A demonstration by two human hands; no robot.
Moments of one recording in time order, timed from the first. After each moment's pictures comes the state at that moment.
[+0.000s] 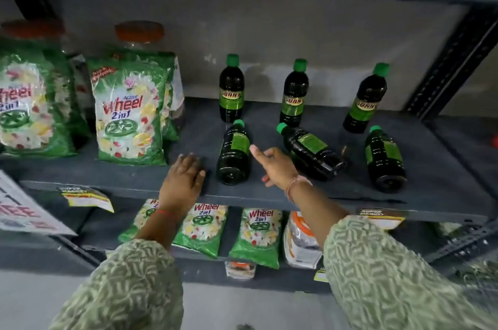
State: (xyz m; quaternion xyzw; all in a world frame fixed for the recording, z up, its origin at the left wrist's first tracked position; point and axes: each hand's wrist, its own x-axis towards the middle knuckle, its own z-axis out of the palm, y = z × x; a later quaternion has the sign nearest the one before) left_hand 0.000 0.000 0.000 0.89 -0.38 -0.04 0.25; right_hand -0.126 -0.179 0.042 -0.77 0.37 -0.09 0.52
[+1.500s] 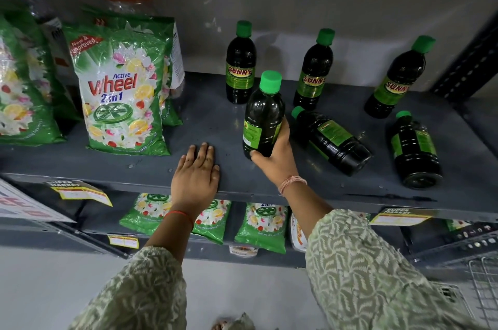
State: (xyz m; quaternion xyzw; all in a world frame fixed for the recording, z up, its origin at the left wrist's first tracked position) left_hand 0.001 -0.016 -0.015 0.91 -0.39 -0.02 0.13; right_hand -0.093 -0.168 0.010 -0.78 0.28 -0.28 0.49
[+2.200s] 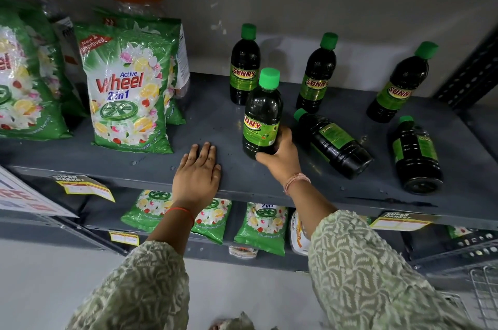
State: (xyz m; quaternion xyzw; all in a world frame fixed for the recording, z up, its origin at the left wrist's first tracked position) left_hand 0.002 -0.017 -0.019 0.91 -0.39 0.00 0.14; right_hand -0.093 -0.179 0.007 -0.76 0.30 -0.25 0.53
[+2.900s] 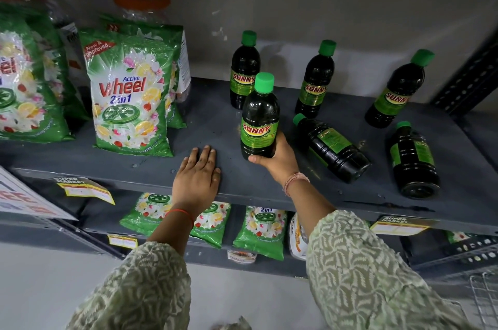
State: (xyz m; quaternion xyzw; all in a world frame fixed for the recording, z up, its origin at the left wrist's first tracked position) left_hand 0.003 -0.017 -0.020 0.91 -0.39 0.00 0.13; right_hand -0.089 -0.185 0.012 -0.77 0.29 -0.21 0.53
